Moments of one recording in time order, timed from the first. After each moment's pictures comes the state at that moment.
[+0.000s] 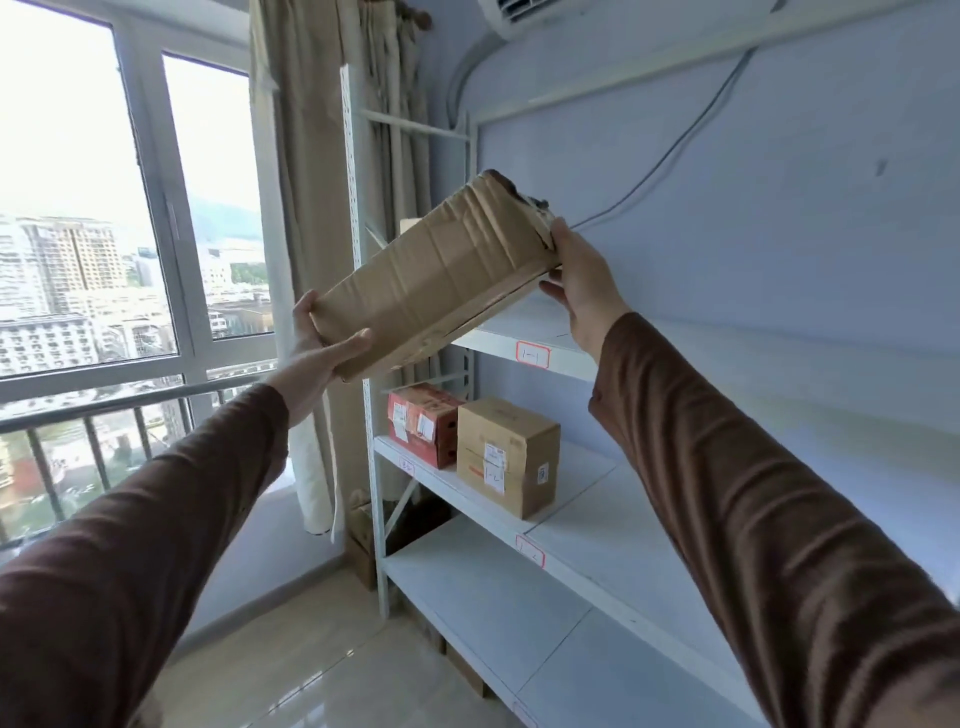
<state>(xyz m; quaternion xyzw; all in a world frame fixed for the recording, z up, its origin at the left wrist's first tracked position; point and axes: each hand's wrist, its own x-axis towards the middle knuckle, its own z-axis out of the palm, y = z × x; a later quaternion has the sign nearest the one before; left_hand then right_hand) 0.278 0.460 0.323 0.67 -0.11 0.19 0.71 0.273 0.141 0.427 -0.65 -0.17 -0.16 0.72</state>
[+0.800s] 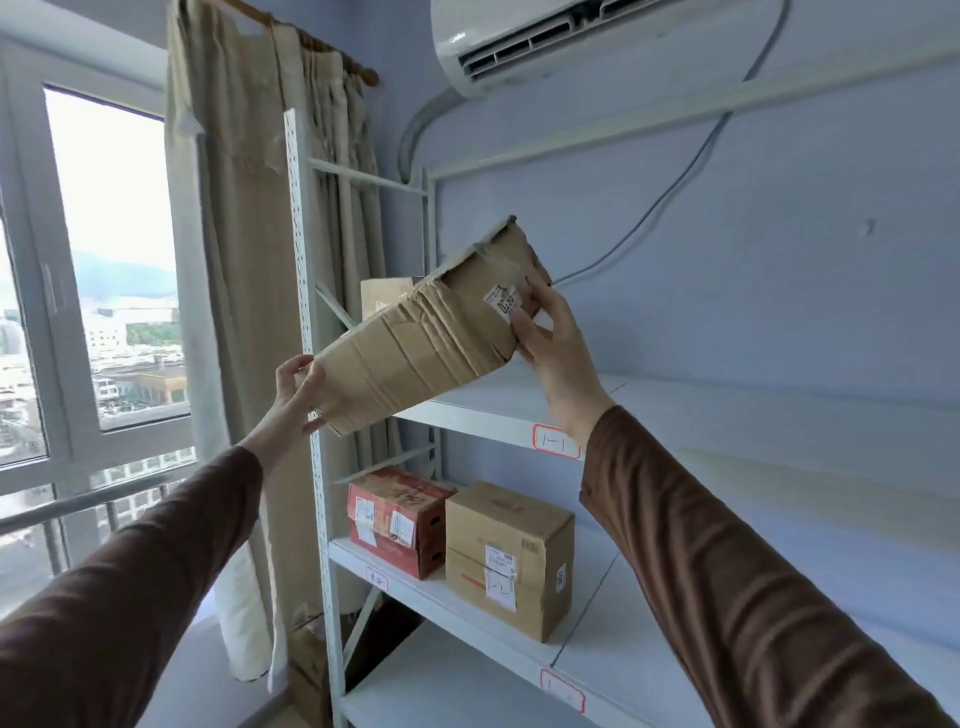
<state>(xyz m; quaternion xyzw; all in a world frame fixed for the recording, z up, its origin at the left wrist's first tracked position) 0.489 0.559 0.346 0.71 -0.16 0.16 0.67 0.444 0.231 0.408 -0.63 -0.27 -0.27 0.67</state>
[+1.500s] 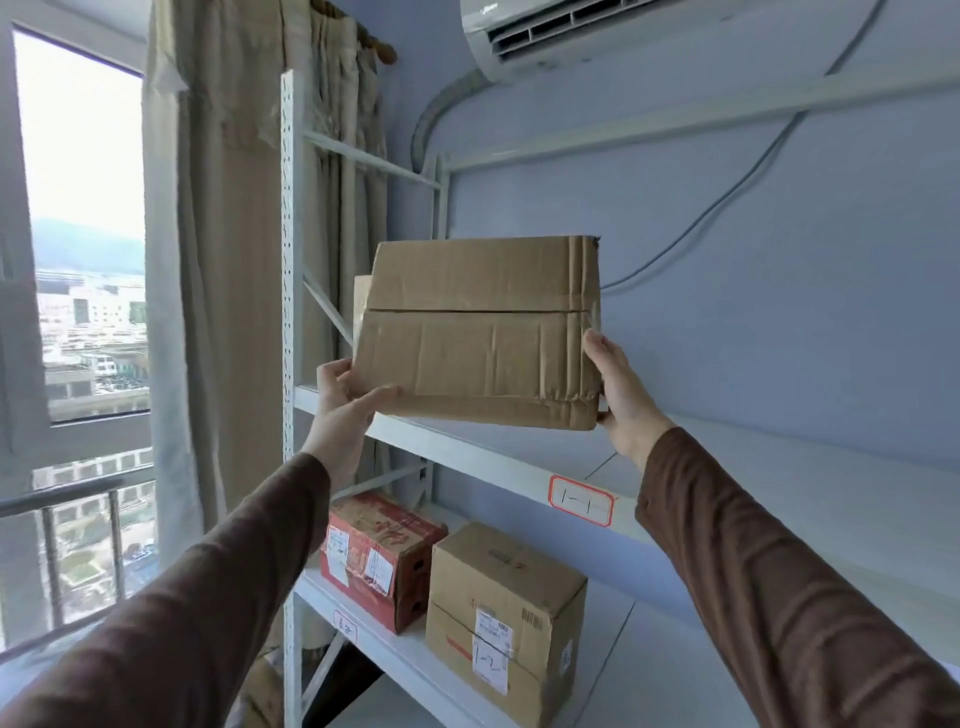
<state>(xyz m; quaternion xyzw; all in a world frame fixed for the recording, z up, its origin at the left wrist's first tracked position) 0.620 0.477 0.346 0.58 -0.15 0.21 0.77 0.604 0.161 0.404 -0.66 -0.09 -0.17 0.73</state>
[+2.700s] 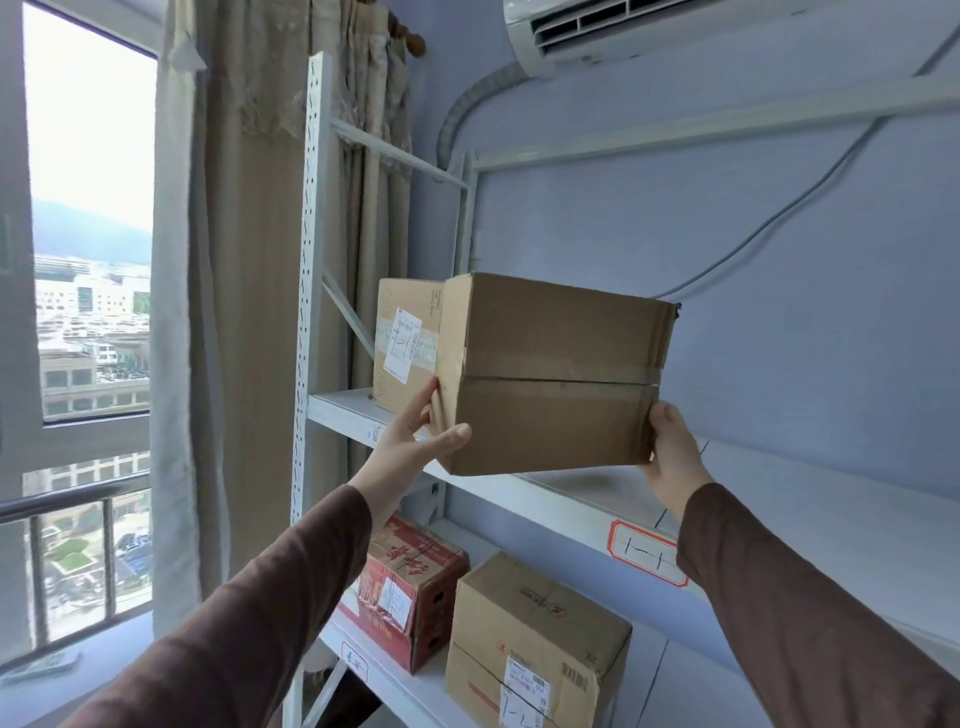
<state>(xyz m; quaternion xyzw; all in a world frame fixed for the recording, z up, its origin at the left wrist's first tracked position) 0.674 0.483 0.331 0.68 -0.24 0.11 0.68 0.713 0.147 0.355 -0.61 0.02 -0.22 0.77</state>
